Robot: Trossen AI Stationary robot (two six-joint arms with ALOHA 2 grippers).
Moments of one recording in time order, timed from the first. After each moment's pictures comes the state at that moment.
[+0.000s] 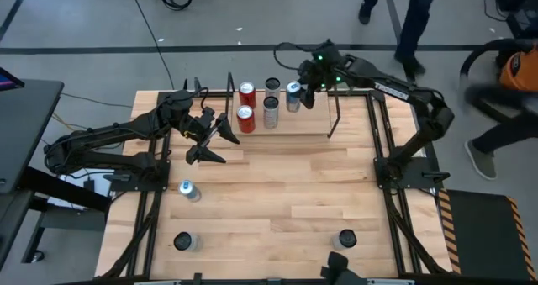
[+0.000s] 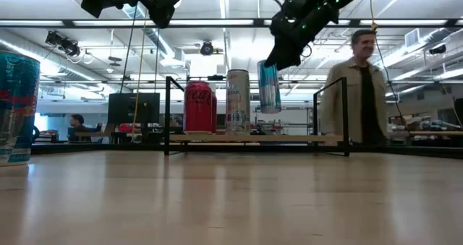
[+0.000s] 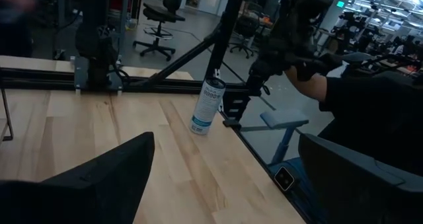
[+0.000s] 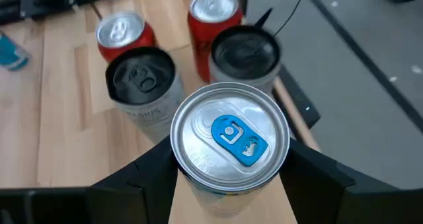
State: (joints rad) left arm 0.41 1.01 0.75 0.06 0.89 -0.10; right arm -0.69 1.57 1.41 -0.58 -0.33 -0.21
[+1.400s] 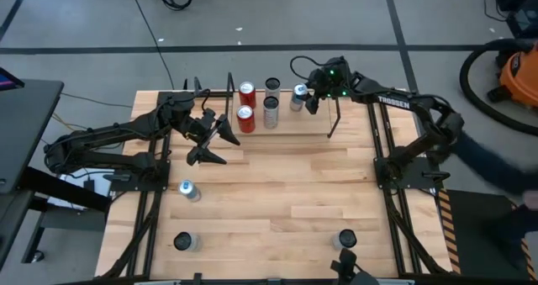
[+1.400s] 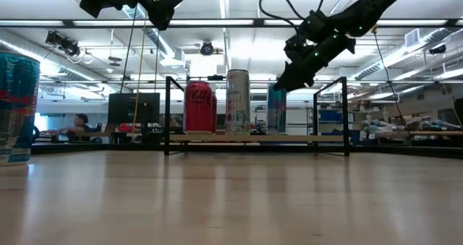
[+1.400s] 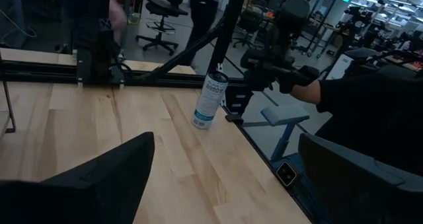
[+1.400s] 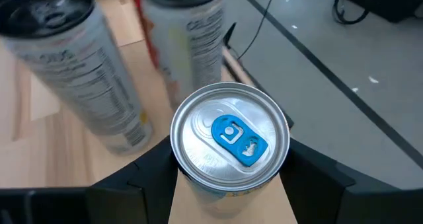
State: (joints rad) left arm 0.39 1.01 0.75 0.03 0.87 -0.08; right arm -0.76 1.47 0.99 -0.10 -0.29 -0.18
